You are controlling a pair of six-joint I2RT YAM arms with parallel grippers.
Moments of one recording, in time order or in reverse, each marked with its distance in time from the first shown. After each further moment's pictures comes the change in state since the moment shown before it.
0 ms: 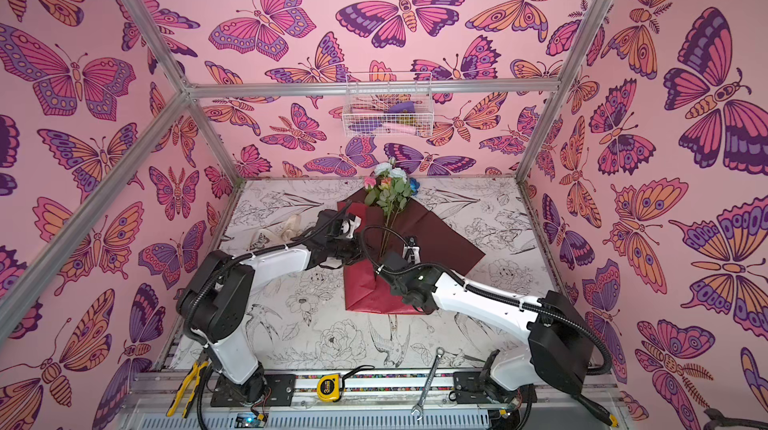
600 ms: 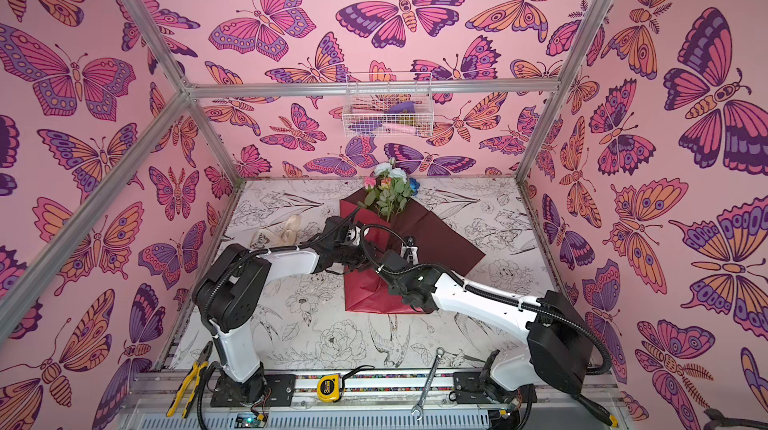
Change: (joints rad) left arm -0.019 0.065 -0.048 0.114 0.097 -0.026; right arm 0.000 0.002 -0.014 0.071 -0.057 -0.012
